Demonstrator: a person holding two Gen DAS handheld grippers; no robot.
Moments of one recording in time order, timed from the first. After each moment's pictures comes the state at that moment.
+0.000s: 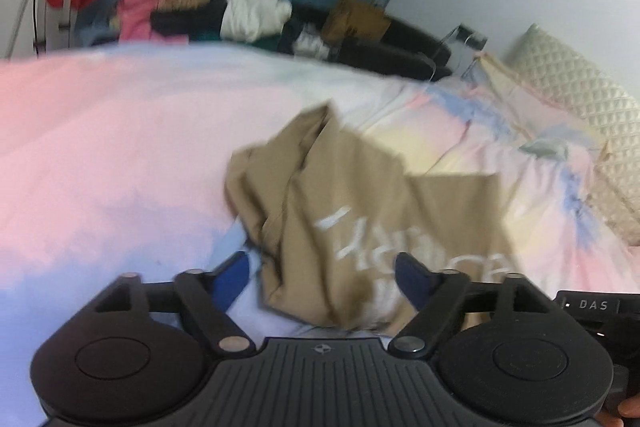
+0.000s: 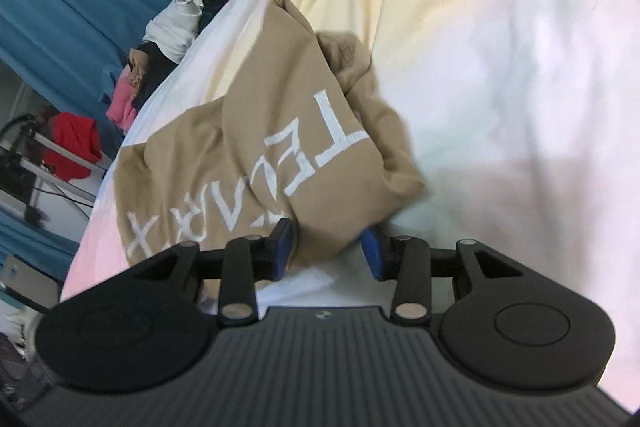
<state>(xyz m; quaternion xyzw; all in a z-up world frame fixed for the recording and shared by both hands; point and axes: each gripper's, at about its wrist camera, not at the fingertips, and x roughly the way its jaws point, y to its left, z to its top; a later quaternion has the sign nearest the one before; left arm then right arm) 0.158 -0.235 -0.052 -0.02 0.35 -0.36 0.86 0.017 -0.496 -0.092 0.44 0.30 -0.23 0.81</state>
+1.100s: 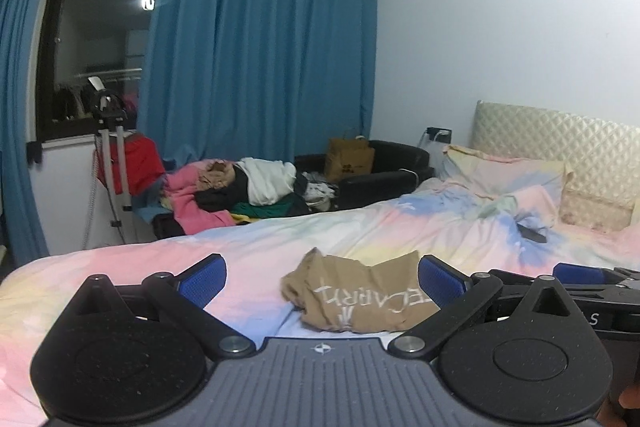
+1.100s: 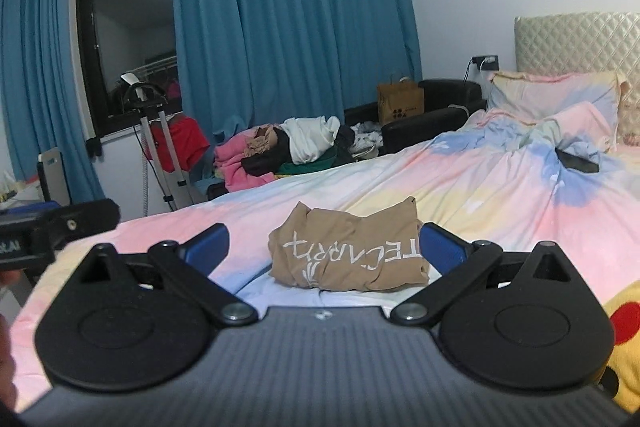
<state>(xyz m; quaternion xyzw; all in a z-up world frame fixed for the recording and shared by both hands) -0.106 -0.083 0.133 0.05 0.13 -0.33 0.93 -0.176 -0.317 0.078 0.12 0.12 -0.19 0.97</state>
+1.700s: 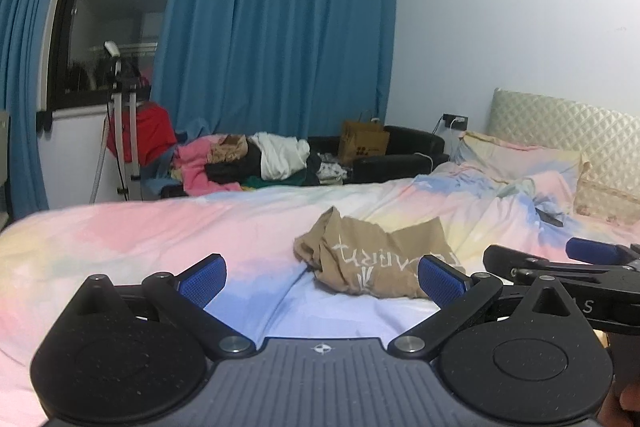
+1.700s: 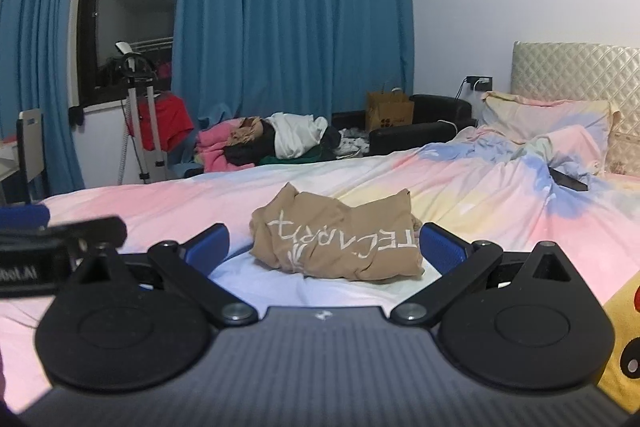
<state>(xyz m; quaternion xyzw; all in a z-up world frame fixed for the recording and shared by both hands) -0.083 -0.073 0.055 0.03 0.15 -0.32 0.94 -0.155 -0.285 0.027 0.06 0.11 -0.22 0.97</state>
